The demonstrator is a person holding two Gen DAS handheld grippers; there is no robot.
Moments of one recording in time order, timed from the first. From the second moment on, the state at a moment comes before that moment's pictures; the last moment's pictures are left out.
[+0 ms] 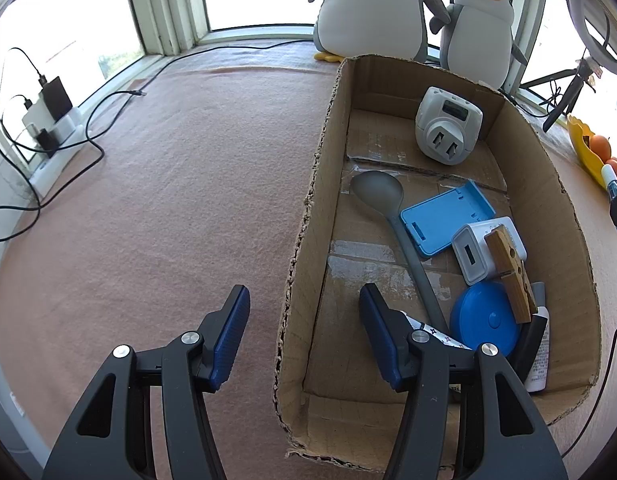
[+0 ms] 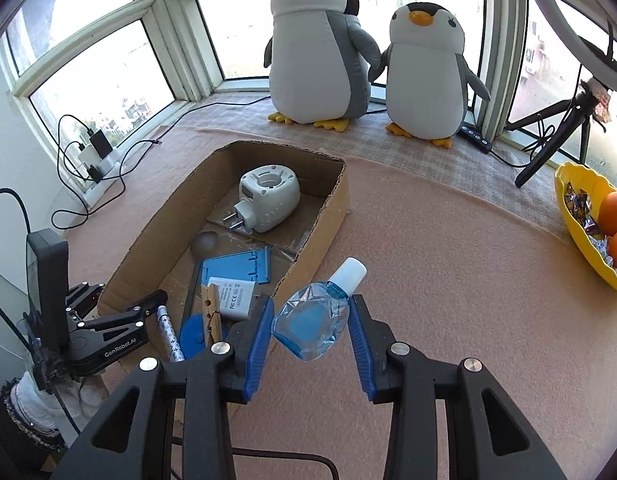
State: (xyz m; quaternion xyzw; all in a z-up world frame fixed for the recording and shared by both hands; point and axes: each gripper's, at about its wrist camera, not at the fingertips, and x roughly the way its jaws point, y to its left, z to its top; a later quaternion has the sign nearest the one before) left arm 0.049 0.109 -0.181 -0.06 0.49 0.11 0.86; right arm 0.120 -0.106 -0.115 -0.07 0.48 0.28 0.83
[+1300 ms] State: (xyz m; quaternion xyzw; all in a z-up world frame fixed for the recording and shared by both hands) left arm 0.048 0.109 -0.180 -0.06 0.49 0.11 0.86; right arm 0.072 -0.027 -0.143 -0.16 0.48 0.34 0.79
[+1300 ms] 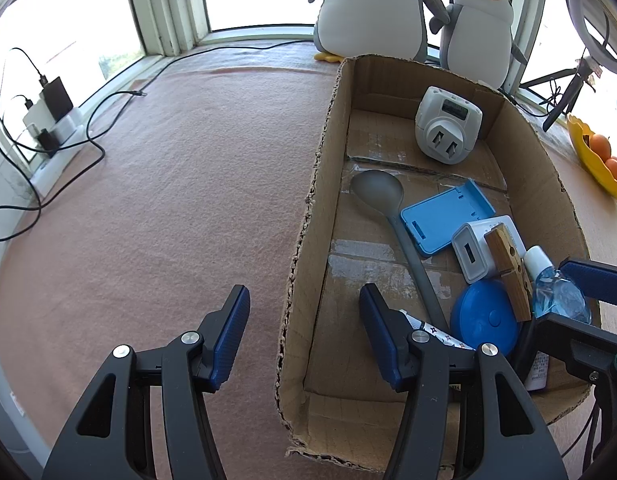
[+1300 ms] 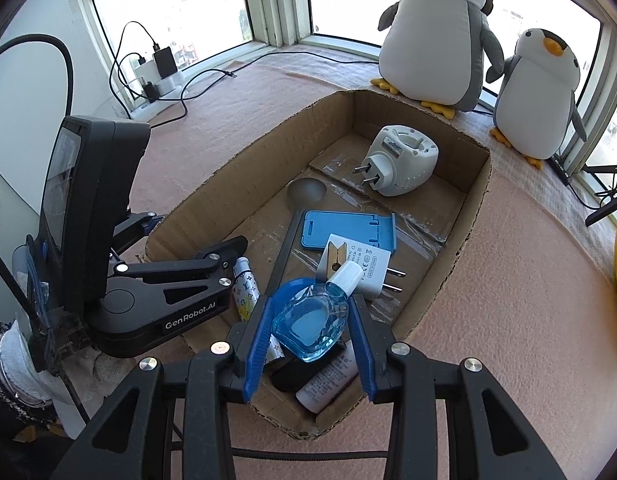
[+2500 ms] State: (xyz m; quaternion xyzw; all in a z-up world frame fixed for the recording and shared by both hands) left arm 0.017 0.079 -0.108 -0.04 0.45 0.08 0.89; right arm 0.052 -0.099 -0.077 -0.10 0.44 0.30 0.84
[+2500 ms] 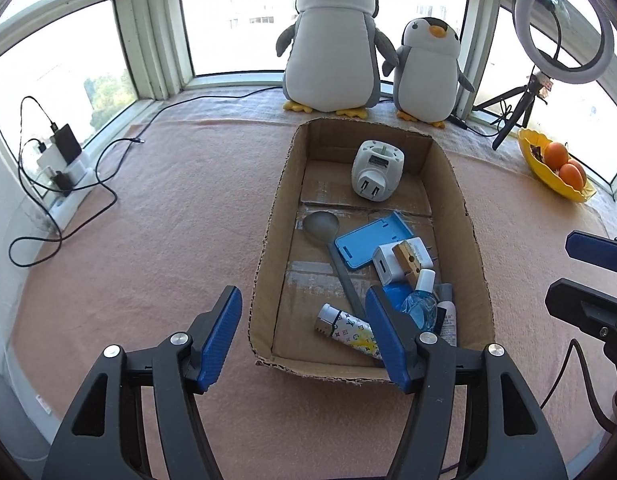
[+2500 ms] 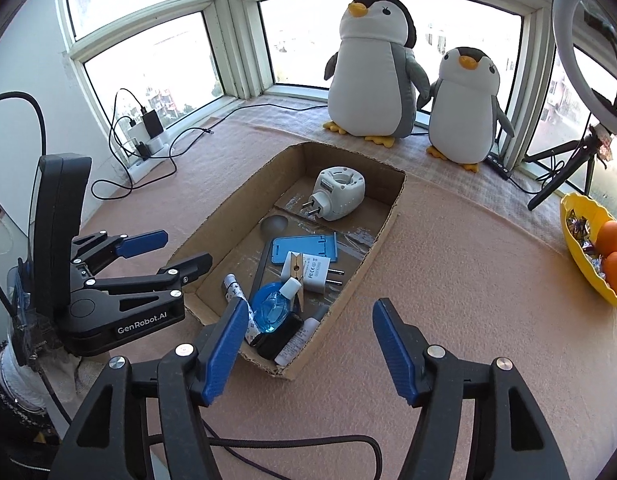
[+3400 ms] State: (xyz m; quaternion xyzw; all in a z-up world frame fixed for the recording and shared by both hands) left arm -0.016 0.046 -0.027 -0.02 0.37 0.06 0.93; right arm 0.028 -0.183 -0.008 -0.06 0.35 0.15 0.92
